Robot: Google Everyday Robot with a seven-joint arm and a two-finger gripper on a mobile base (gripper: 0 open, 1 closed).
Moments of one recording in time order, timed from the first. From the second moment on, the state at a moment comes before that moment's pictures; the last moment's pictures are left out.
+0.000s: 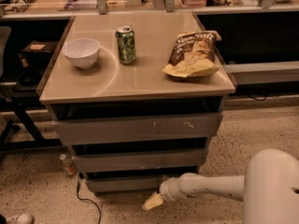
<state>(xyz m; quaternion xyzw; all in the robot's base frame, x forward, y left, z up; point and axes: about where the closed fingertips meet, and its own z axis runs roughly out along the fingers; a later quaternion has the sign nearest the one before) 0.506 -0.024 0.247 -0.40 0.84 0.25 0.25</state>
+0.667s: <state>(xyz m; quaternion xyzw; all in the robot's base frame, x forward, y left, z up) 0.527 -0.023 0.234 -0.40 0.84 0.24 0.26</state>
